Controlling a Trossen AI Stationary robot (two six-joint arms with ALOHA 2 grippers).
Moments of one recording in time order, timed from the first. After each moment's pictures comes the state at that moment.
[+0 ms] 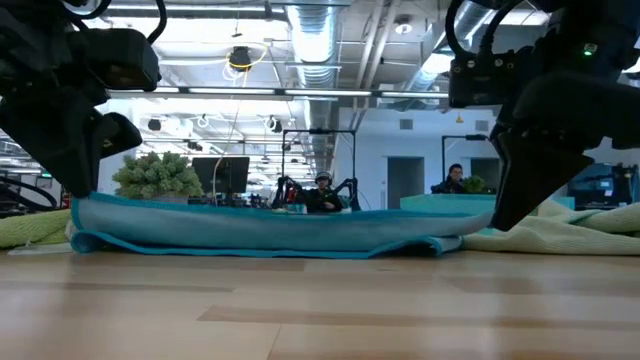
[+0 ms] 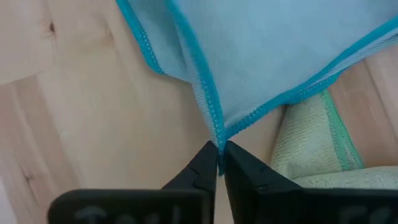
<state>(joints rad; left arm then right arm) -0.46 1.29 0.61 -0.37 -0.10 -0.59 0.50 1.74 0.99 -0.61 0.34 0.76</state>
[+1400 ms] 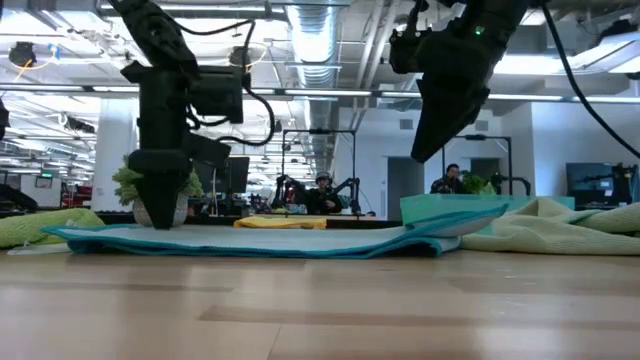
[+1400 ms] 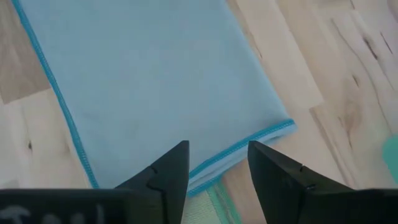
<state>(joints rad) 0.23 1.58 0.77 -0.65 -0.01 -0.16 0.18 1.57 1.06 -0.64 0.27 0.44</state>
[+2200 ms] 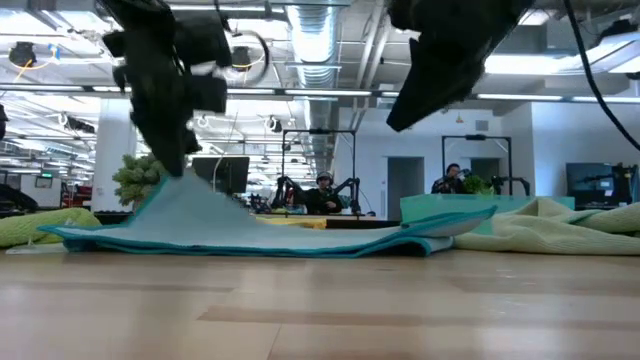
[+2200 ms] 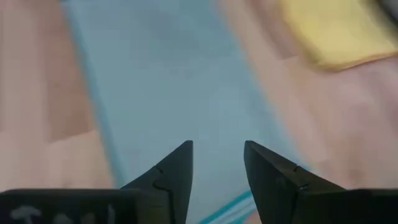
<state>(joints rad) 0.22 1.27 0.76 -0.63 0.30 -0.10 0.32 1.58 1.06 -0.47 0.52 0.43</state>
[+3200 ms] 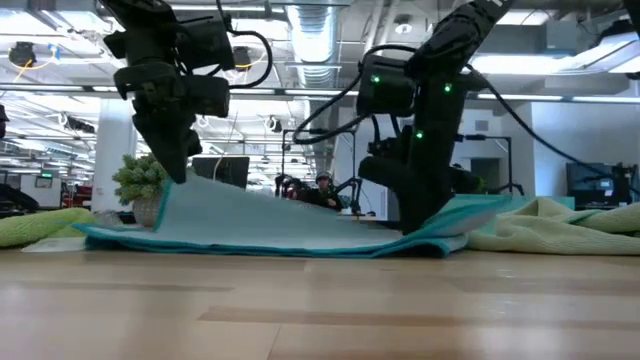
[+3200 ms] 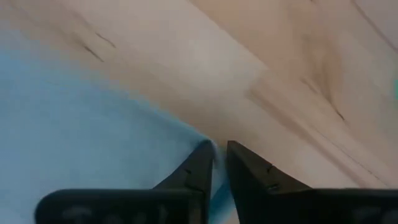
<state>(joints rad) 0.20 1.33 0.76 -0.61 0.24 -0.09 -0.08 1.87 1.08 -0.56 0.22 0.73</state>
